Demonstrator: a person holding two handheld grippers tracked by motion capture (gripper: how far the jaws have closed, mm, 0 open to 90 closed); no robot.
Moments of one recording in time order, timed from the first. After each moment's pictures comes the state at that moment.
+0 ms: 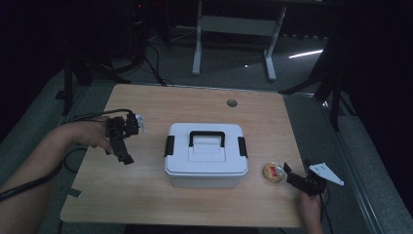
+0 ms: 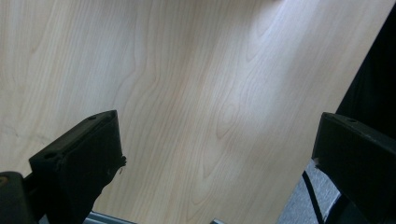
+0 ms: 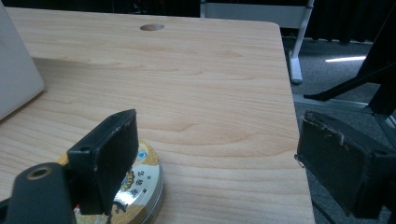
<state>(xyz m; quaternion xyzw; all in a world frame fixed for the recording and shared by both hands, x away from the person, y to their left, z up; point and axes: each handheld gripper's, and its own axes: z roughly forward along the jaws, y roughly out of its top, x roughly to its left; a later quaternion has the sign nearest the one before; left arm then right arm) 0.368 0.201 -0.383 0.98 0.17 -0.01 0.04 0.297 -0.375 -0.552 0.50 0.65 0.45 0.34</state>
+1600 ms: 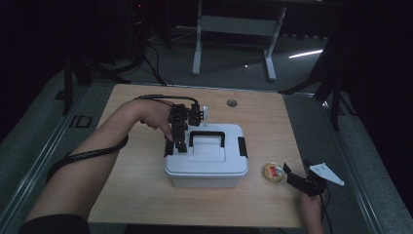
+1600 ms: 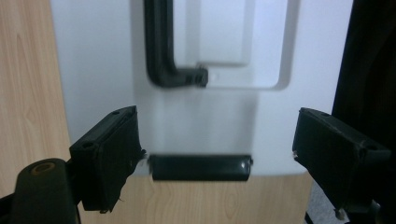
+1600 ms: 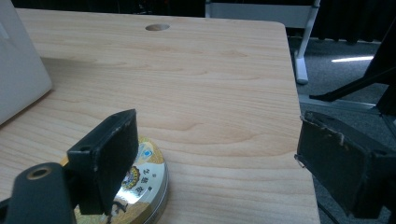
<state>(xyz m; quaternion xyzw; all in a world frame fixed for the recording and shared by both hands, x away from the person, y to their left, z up) 0.397 0.047 -0.351 1.00 0.03 -0.02 0.04 0.296 -0.375 -0.552 0.50 0.66 0.46 0.33</state>
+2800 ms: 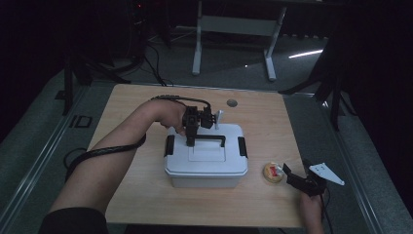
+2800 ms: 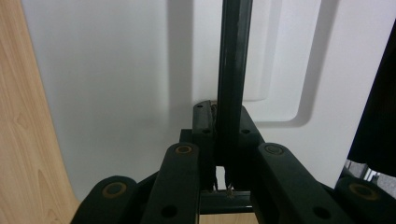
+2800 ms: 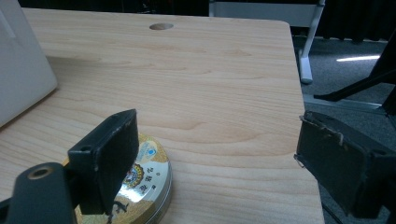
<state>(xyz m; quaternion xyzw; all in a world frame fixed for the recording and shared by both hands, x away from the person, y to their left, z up) 0.410 0.016 -0.365 1.00 0.03 -0.04 -0.02 0.296 -0.375 -0.552 0.49 0.66 0.46 0.33</state>
